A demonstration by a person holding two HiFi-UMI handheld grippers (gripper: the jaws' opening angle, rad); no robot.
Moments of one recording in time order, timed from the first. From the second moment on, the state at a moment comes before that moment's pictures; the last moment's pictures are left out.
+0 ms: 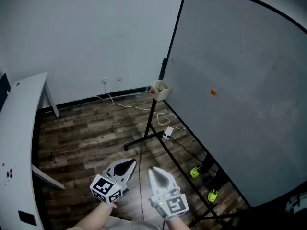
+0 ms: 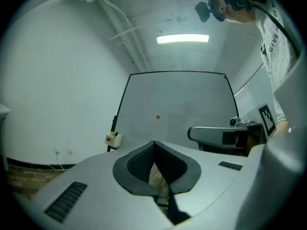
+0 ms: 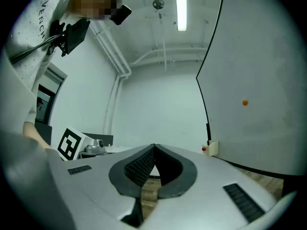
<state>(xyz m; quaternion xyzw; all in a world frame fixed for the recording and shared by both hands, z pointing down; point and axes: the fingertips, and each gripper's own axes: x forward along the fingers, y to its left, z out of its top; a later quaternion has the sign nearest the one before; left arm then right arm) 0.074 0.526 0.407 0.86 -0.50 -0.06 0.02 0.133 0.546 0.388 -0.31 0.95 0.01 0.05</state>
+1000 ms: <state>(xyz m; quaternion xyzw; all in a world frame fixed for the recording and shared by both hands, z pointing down) 0.043 0.396 0.427 0.85 -0.53 -0.07 0.03 0.106 0.414 0.405 -0.36 0.93 0.01 0.05</state>
